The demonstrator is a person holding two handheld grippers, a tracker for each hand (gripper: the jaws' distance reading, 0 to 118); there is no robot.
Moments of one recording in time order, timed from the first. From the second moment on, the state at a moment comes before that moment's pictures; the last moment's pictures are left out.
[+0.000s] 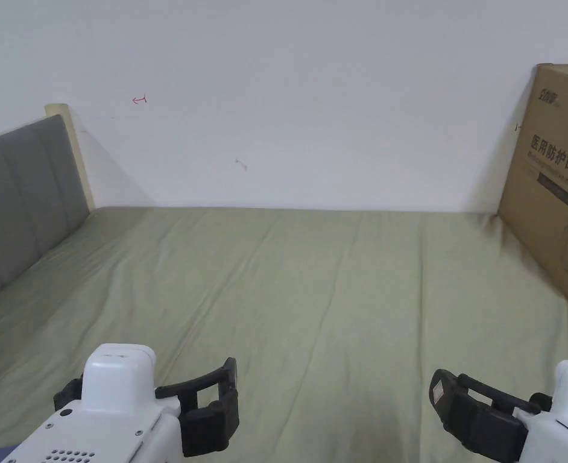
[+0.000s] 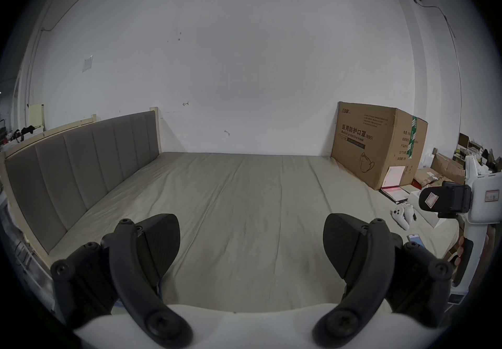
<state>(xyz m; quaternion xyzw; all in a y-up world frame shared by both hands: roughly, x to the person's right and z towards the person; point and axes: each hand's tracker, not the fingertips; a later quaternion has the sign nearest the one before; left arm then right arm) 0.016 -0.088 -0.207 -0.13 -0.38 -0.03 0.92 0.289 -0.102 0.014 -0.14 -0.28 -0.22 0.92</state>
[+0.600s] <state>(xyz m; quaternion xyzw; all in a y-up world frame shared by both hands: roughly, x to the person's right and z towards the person) 0.014 -0.088 -0.206 -0.13 -0.38 -0.02 0.92 0.300 -0.115 0.016 -0.15 -0.31 -0.23 0.91</state>
